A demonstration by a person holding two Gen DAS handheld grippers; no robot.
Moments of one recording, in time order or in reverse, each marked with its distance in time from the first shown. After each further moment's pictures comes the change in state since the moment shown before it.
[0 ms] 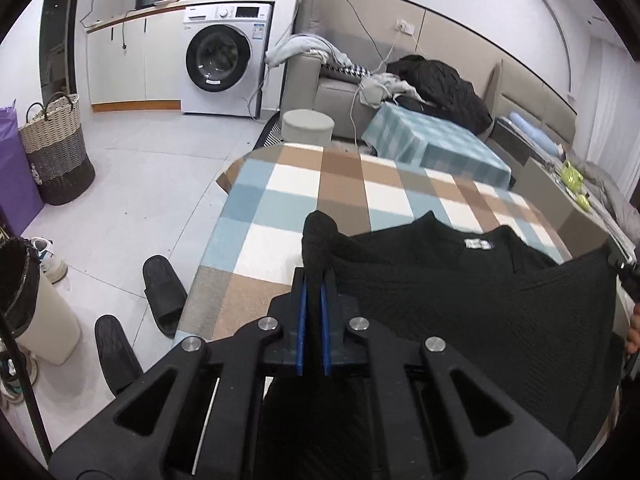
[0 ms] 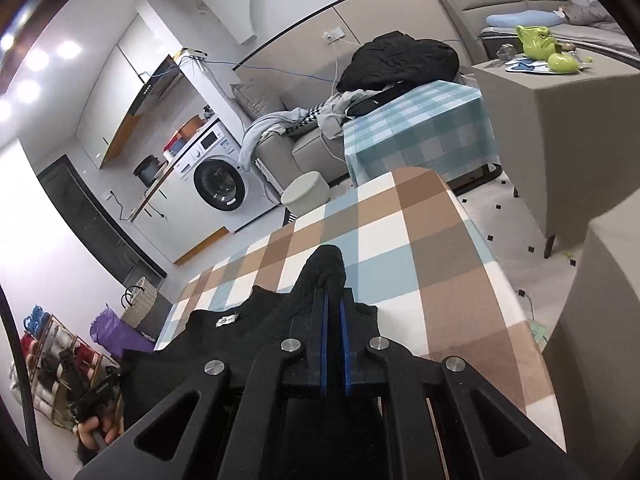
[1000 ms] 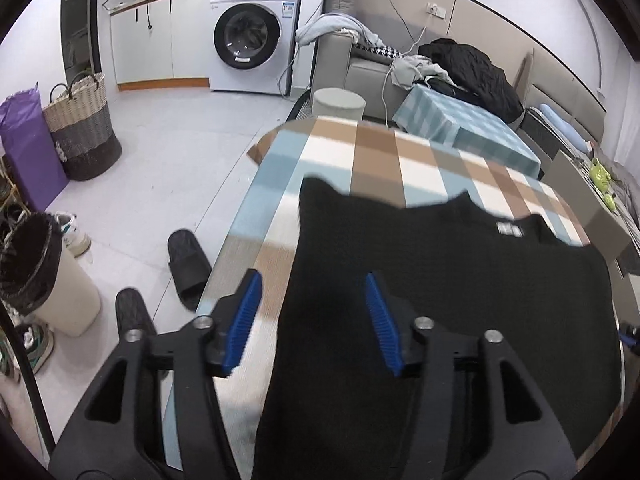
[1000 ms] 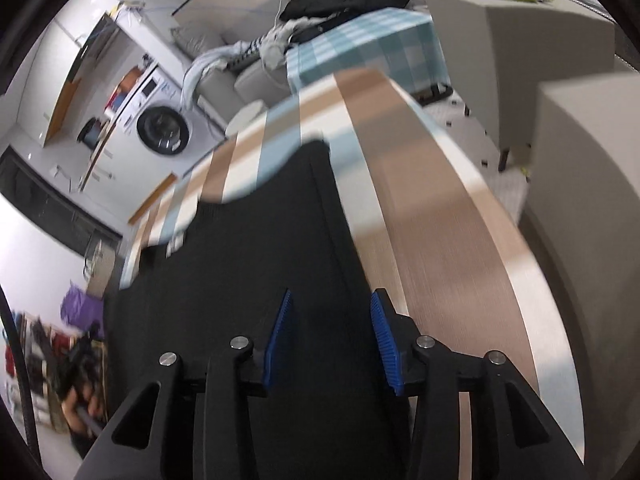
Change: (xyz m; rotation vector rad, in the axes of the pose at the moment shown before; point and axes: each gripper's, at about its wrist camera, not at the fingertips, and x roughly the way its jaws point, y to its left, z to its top) left arm -0.004 0.010 -0.020 -0.032 0.090 0.115; right arm -0.013 -0.010 -0.074 0.072 0.285 -0.156
